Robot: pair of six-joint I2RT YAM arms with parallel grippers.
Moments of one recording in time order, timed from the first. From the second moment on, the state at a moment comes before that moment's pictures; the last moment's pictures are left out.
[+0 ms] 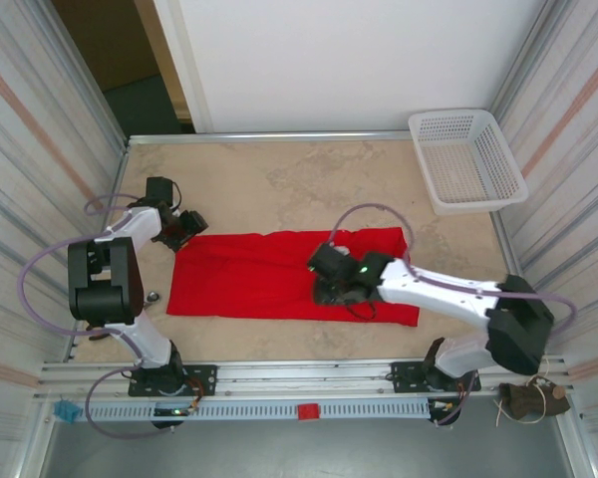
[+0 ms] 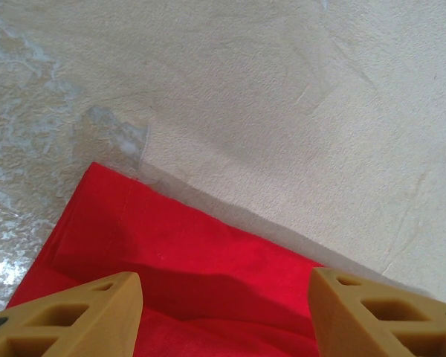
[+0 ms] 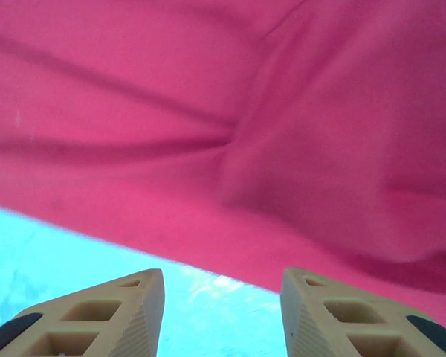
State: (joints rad) left arm 0.06 1.69 1.05 -0.53 0.18 -0.55; right arm 0.96 1.35 0.93 -0.75 0.13 0.89
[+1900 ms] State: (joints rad) left arm 0.06 1.65 1.06 -0.53 0.16 -0.54; right arm 0.65 1.11 0.77 -0.84 0.10 0.83
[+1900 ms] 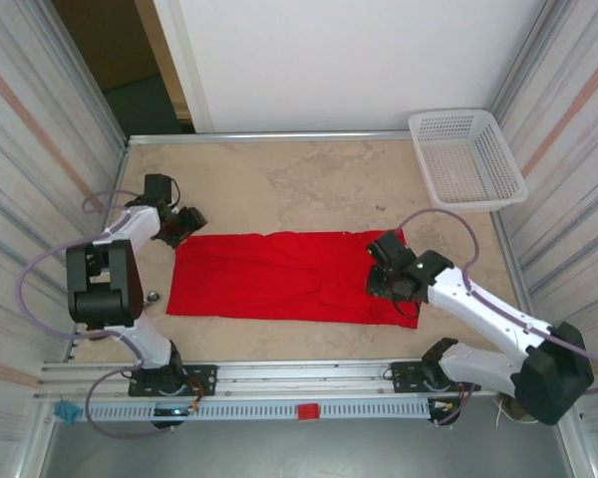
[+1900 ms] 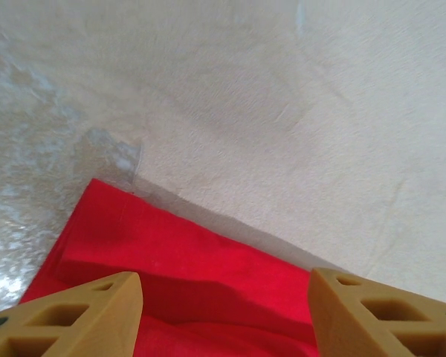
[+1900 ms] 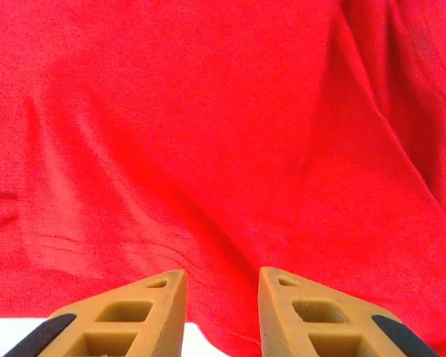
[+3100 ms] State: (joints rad) left arm 0.02 1.28 0.74 -0.56 0.27 -0.58; right arm 0.60 1.59 1.00 -0.52 -0.11 0.72
